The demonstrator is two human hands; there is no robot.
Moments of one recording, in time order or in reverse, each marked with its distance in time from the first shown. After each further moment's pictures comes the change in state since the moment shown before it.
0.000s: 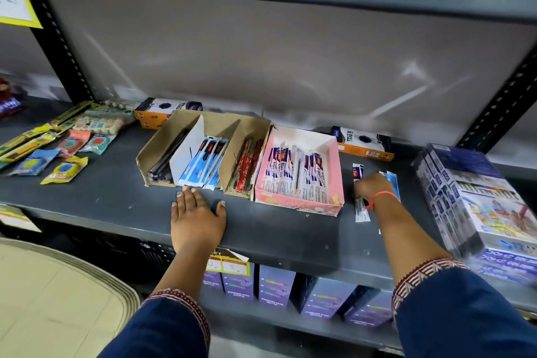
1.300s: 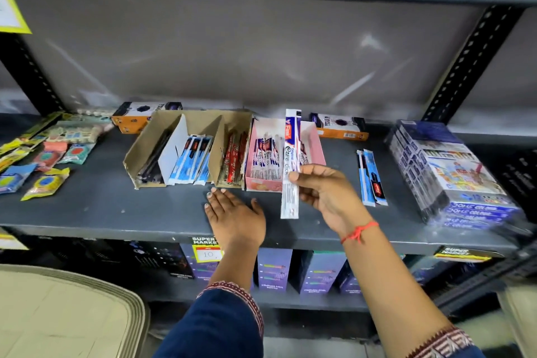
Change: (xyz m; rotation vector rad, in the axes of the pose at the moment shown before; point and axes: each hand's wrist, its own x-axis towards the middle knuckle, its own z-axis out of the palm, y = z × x) left_hand -0.042 0.056 0.017 -0.009 -0.077 0.087; right_hand -0.146 -0.019 0.012 1.063 -0.373 -0.232
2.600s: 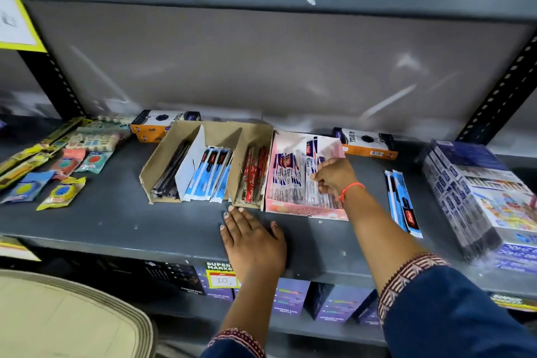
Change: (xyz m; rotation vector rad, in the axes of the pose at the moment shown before) left_hand 0.003 -0.001 0.003 -0.066 0.053 0.000; right_hand 0.130 -0.004 0.004 -0.478 0.229 0.154
